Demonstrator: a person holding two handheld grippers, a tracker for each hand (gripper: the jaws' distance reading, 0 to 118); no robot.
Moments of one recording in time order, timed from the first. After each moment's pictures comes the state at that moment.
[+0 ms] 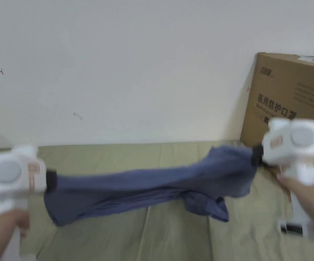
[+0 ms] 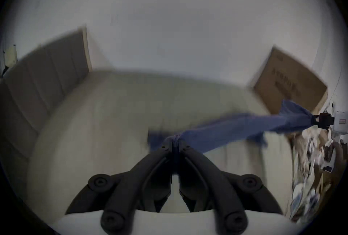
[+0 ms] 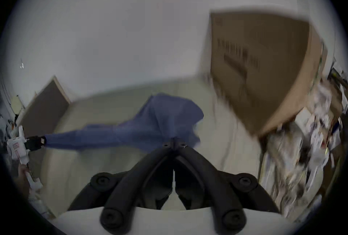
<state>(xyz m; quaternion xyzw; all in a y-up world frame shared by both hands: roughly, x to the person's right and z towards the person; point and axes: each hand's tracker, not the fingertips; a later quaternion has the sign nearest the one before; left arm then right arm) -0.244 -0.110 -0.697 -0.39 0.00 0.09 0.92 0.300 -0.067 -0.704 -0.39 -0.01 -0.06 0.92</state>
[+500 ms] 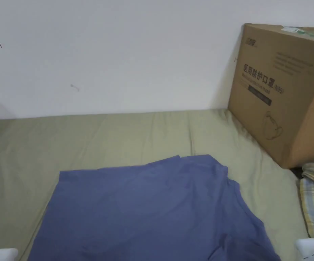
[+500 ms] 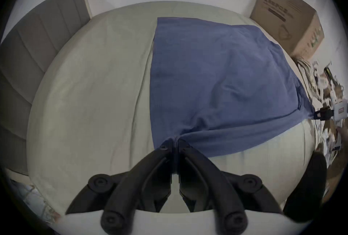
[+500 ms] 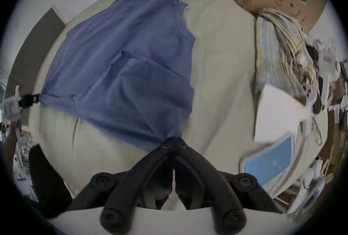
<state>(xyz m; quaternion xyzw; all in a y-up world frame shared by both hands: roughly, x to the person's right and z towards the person) -0.282 -0.222 -0.448 -0.51 -0.03 0.00 0.86 0.352 -0.220 -0.416 -0.59 0.04 -0.01 0.81</state>
